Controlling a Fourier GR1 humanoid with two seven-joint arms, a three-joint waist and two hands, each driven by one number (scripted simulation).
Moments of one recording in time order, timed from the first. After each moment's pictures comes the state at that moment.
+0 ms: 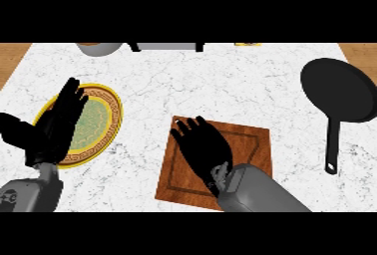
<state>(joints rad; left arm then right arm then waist) -0.17 0.29 -0.01 -1.57 0.23 0.16 0.21 -0.56 -0.07 0.66 -1.53 0.94 0.74 0.49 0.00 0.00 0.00</state>
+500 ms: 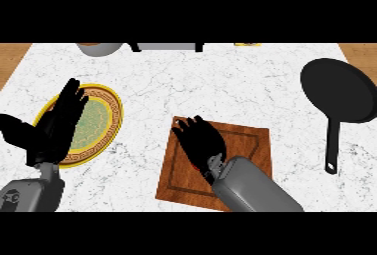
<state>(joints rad) -0.17 0.26 0.02 -1.57 0.19 0.13 0.20 -0.57 -0.02 0.63 -1.36 1.04 0.68 0.38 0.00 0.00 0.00</state>
